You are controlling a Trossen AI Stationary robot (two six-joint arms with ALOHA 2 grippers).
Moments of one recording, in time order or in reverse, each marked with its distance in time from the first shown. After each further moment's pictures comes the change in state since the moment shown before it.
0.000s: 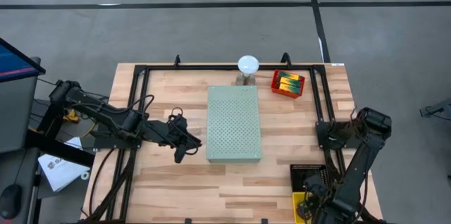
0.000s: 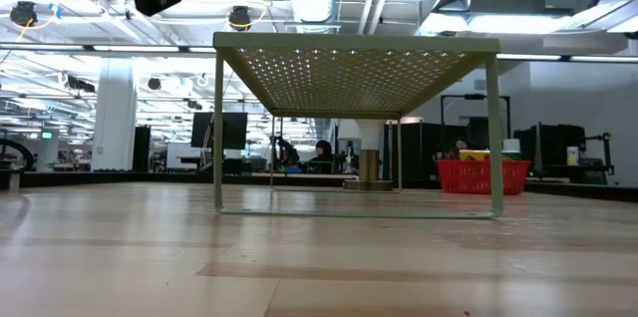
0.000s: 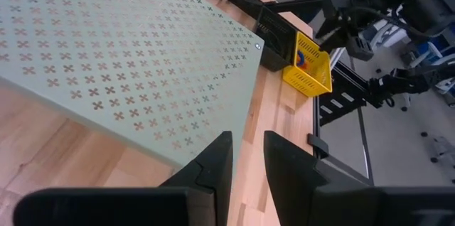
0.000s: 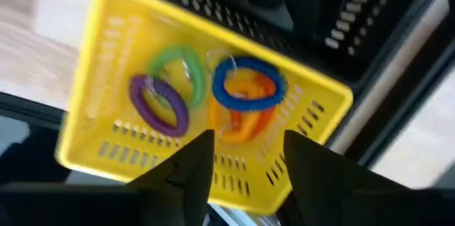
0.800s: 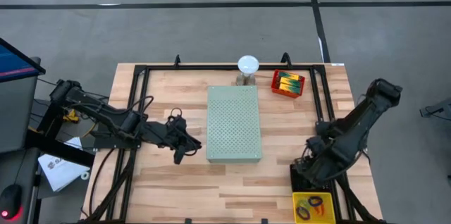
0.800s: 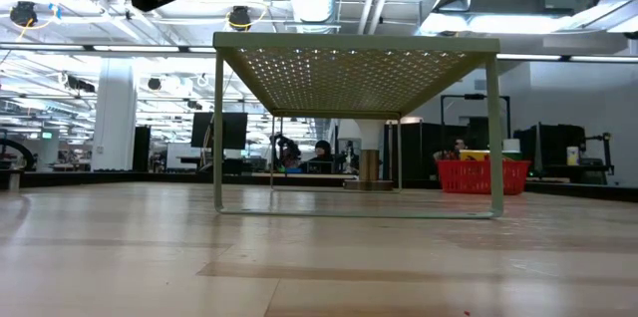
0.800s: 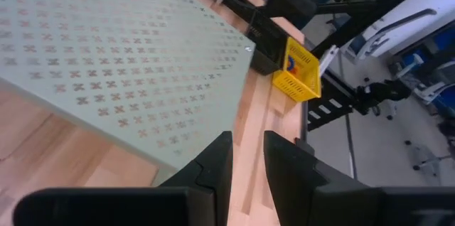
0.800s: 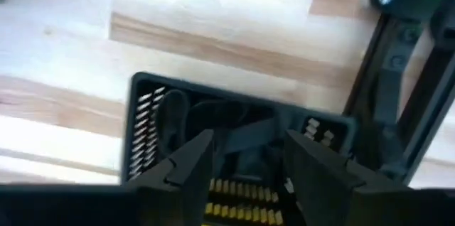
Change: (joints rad) left arm -0.022 0.000 0.000 0.022 -0.008 -0.053; right arm -0.239 -0.436 -0.375 -0.052 0.171 -0.038
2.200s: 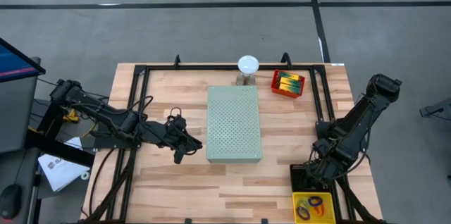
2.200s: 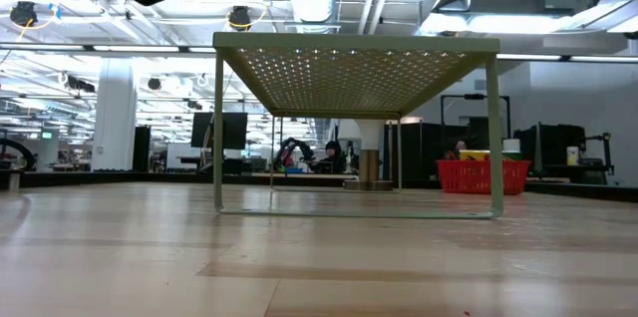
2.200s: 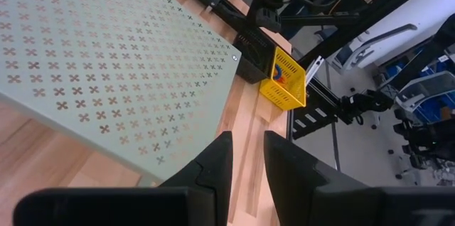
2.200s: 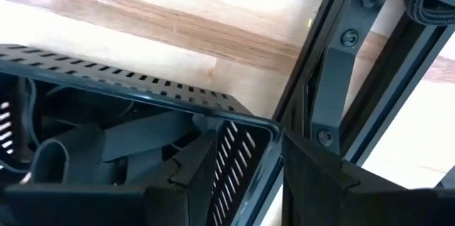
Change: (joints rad) left arm -0.010 0.000 0.000 0.047 -0.007 -0.030; right arm 0.112 -0.130 -0.292 0.172 -0.188 0.038
